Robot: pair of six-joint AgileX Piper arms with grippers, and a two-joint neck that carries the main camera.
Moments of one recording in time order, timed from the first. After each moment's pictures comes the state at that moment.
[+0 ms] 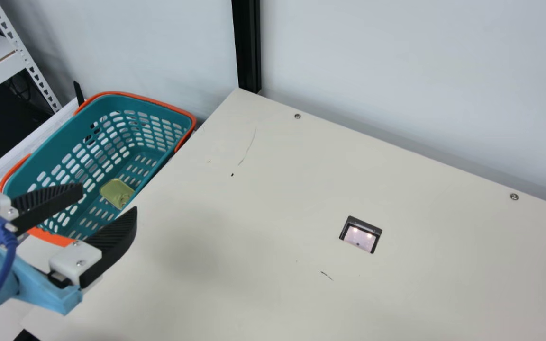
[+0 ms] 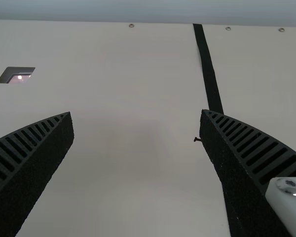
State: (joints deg) left arm -4.0 13.5 -20.2 4.7 38.2 -6.5; right arm -4.0 13.5 -20.3 4.9 38.2 -6.5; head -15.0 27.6
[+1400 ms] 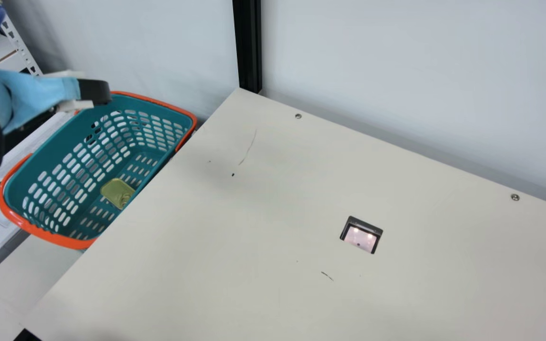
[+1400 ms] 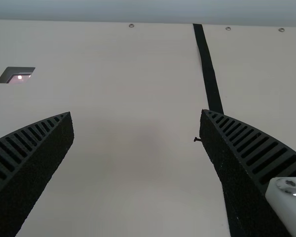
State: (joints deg) left arm 18.7 59.0 -57.9 0.9 48.0 -16.6; right arm -4.0 13.5 -20.3 4.9 38.2 -6.5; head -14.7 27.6
